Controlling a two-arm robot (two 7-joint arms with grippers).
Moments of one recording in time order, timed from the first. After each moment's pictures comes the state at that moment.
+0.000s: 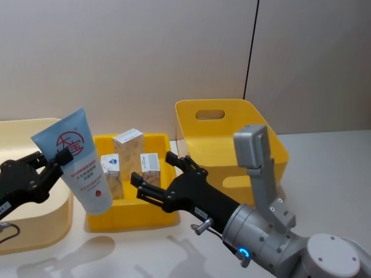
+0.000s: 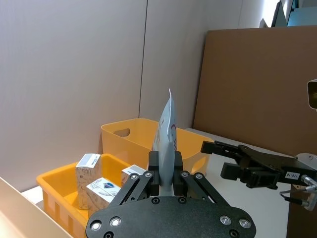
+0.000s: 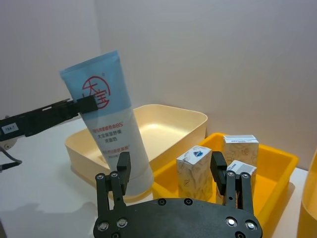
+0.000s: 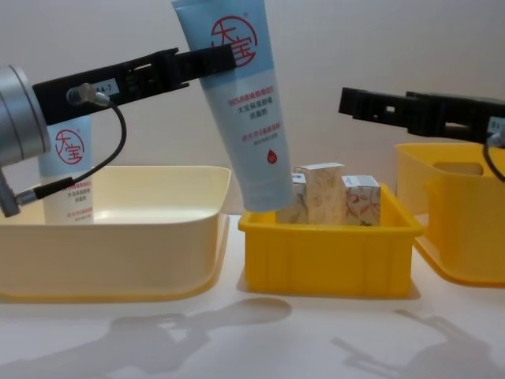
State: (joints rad) left arm -0.35 0.42 0.31 -1.58 -0.75 0.08 -0.65; right arm 0.10 0.38 -0.28 -1.86 0.47 0.20 0.29
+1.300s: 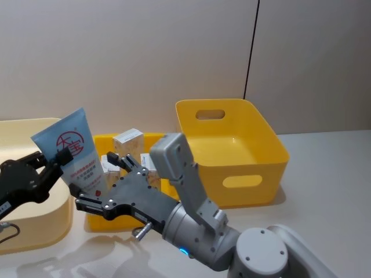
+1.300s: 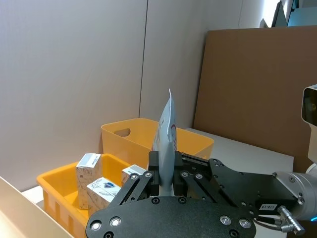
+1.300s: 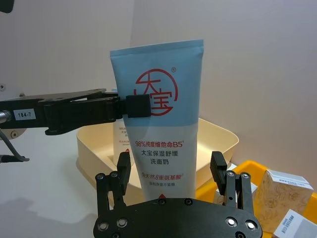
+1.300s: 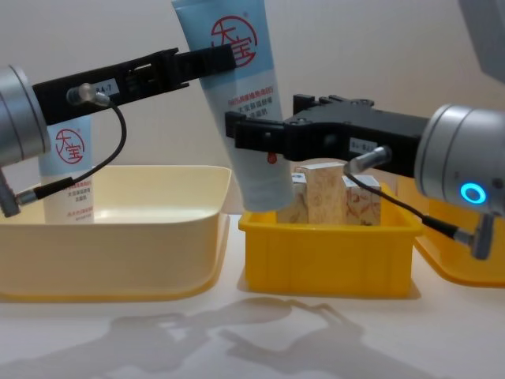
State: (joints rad) left arm -0.35 0.42 0.31 -1.58 -0.75 0.08 -0.65; right arm 0.28 0.29 -0.47 -1.68 0.26 0.10 0.30
